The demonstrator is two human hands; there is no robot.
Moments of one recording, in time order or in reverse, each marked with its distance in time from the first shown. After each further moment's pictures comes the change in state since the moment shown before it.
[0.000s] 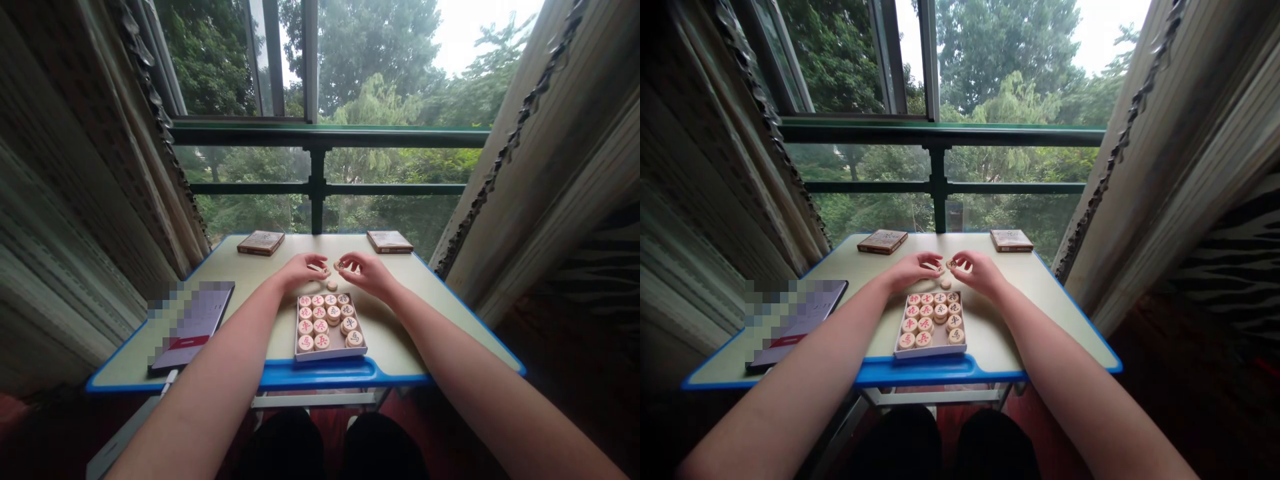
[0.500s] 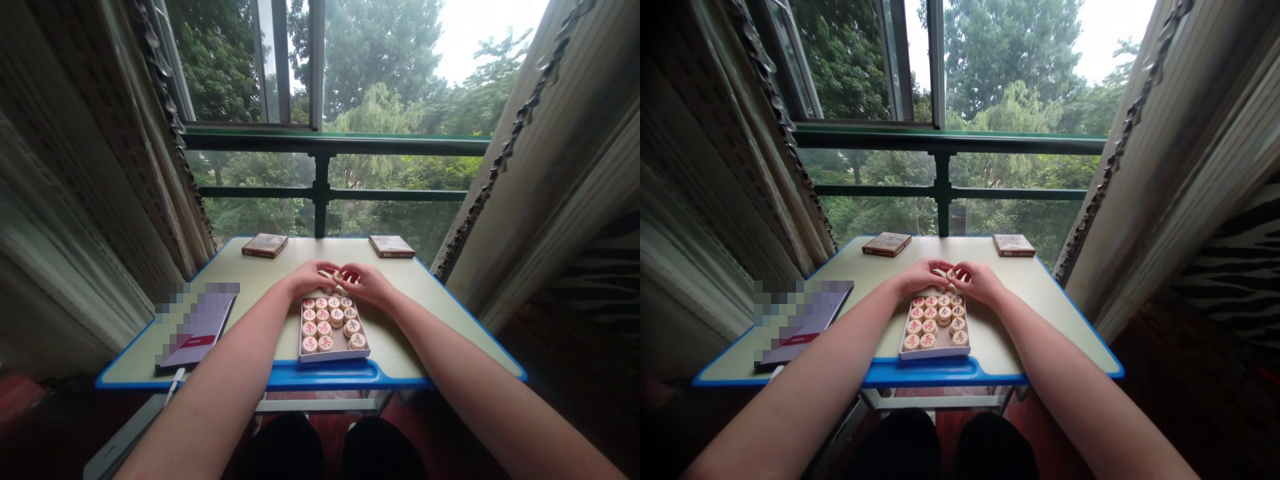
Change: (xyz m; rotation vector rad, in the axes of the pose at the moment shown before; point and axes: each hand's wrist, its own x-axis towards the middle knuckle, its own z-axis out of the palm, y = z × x) left_hand -0.001 0.003 0.013 -0.104 -0.138 -0.030; right_hand -0.004 -0.007 0.009 0.036 -0.117 0.062
